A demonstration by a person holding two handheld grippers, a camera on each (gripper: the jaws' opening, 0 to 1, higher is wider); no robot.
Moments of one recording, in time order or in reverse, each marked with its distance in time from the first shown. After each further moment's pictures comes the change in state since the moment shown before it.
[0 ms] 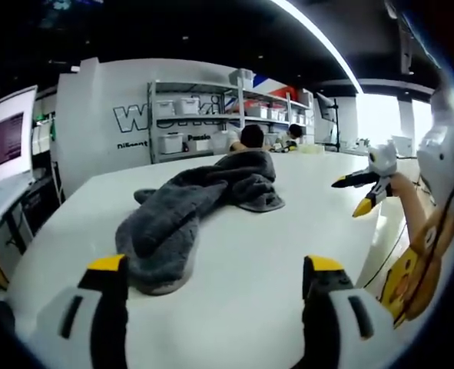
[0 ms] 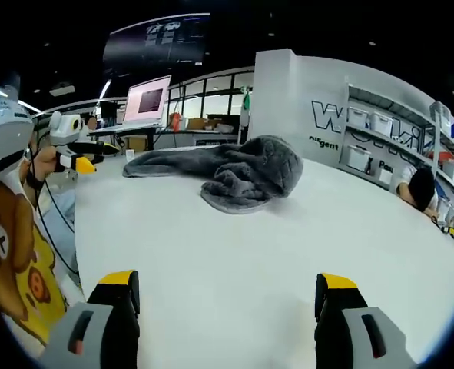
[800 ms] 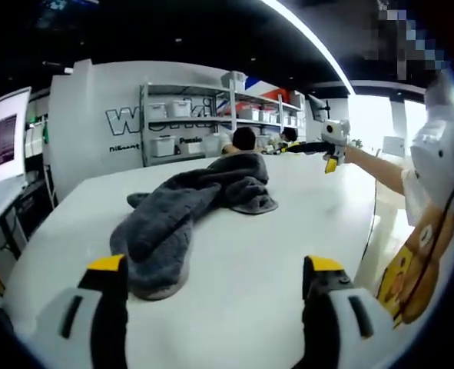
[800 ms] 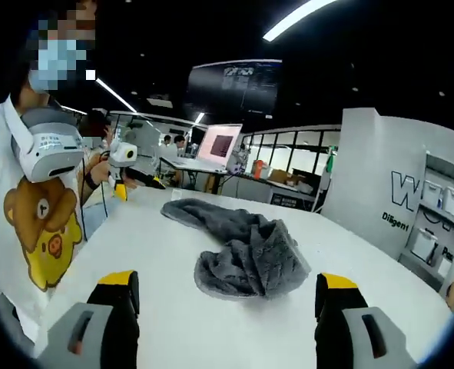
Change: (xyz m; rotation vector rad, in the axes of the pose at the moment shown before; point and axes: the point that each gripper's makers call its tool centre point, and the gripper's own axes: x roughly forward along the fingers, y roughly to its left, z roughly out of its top) left arm 0.002 -0.003 0.003 0.009 -0.013 -0.046; right arm 0.034 -0.070 0.111 -0.358 -0.311 0.456
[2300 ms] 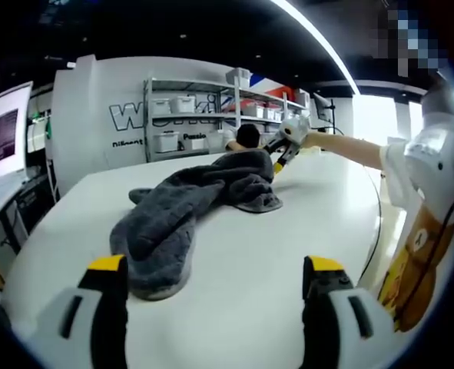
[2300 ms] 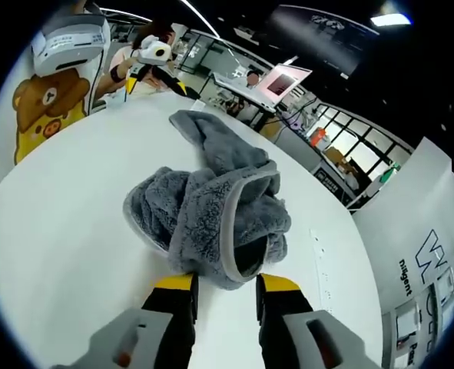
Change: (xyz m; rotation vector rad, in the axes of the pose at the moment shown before) left arm 0.007 0.002 -0.002 -0.018 0.019 0.017; right arm 0.079 -0.076 -0.059 -0.404 0.353 0.235
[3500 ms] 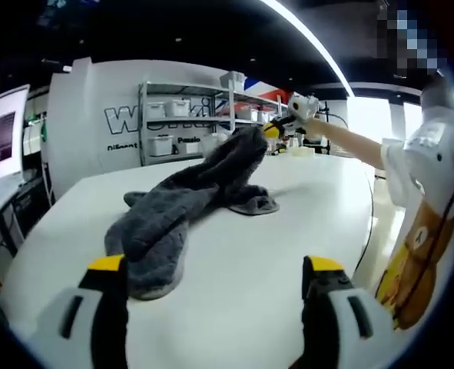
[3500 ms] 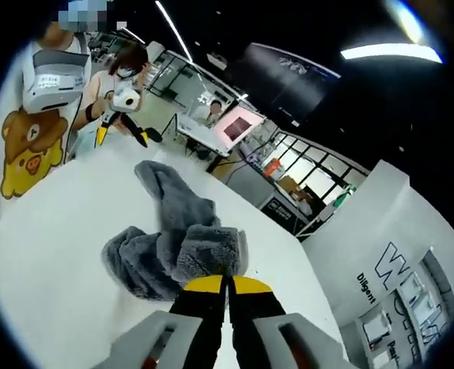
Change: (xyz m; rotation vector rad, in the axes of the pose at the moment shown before) left arm -0.004 -0.009 0.002 0.007 -0.021 -0.027; right arm -0.105 -0.054 0.077 -0.020 -0.184 -0.344
